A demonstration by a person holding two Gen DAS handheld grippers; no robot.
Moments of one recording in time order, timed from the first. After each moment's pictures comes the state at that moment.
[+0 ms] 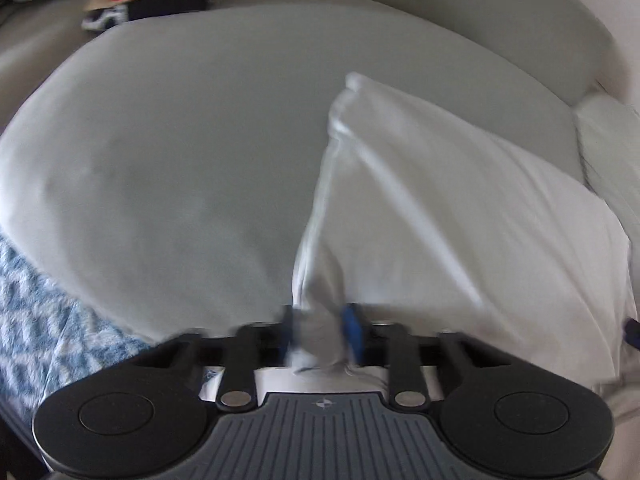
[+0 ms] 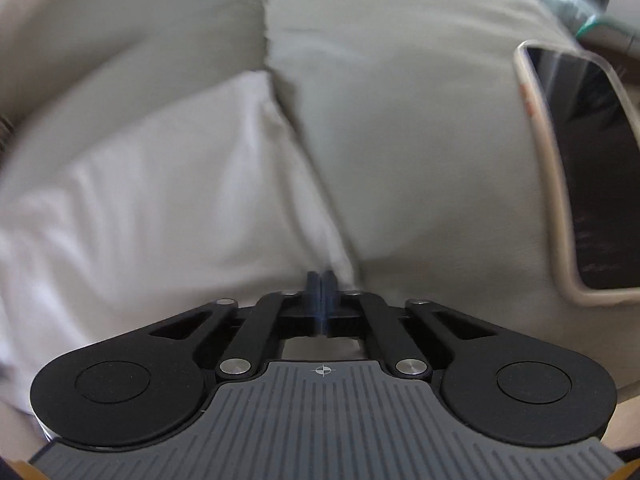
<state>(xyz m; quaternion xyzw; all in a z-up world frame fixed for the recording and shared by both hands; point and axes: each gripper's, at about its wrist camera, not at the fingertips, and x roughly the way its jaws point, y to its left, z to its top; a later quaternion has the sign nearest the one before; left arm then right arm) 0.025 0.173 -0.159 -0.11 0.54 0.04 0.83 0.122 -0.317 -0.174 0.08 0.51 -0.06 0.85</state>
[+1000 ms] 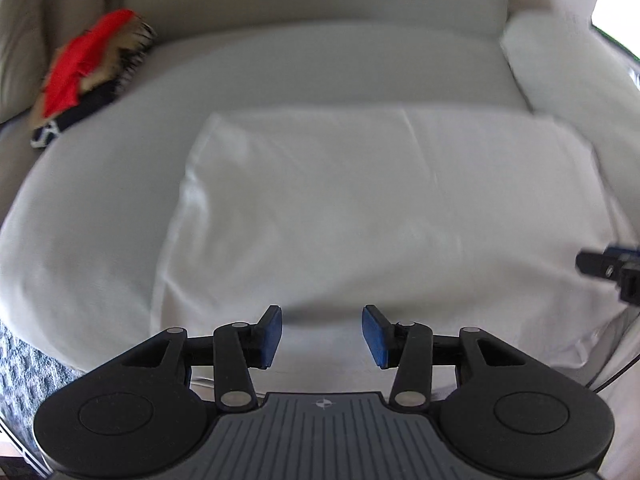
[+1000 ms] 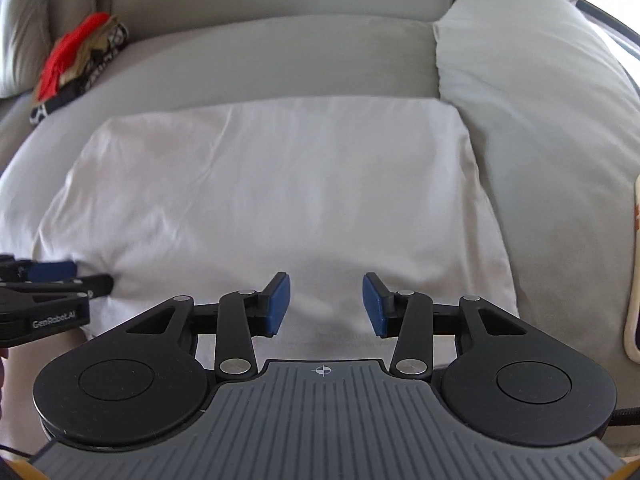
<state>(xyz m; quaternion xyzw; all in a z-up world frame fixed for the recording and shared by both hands) 0.029 0.062 -0.151 0.04 0.52 0.00 0.86 0.097 -0.216 -0.139 -0.02 0.50 0.10 0.86</state>
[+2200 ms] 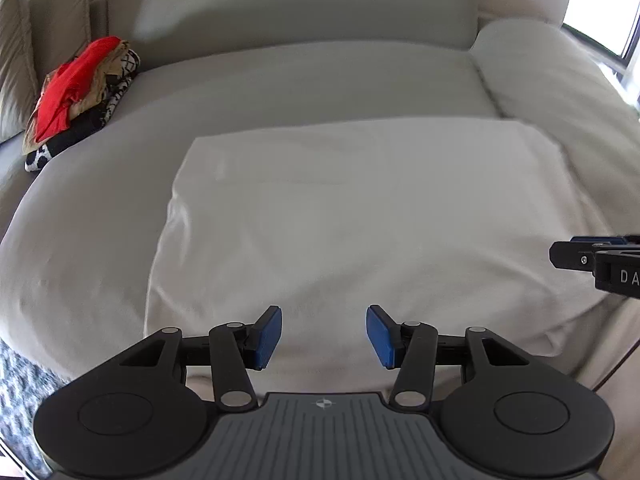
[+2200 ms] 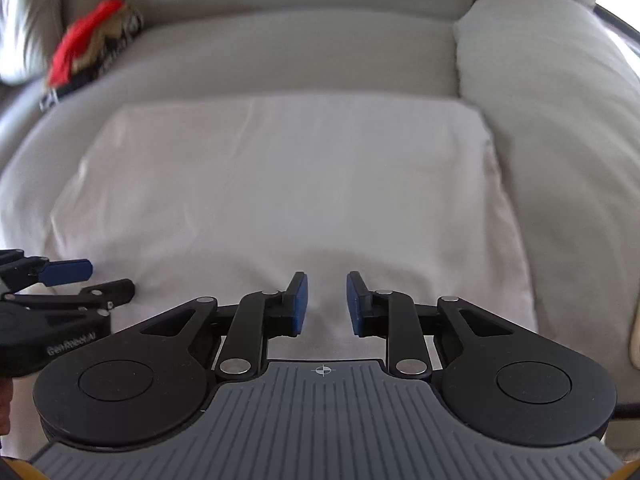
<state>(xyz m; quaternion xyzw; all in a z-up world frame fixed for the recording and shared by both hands) 0.021 0.051 -0.146 0.05 0.51 -0.03 0.86 0.083 -0.193 -0.135 -0.03 0.52 0.12 0.85</state>
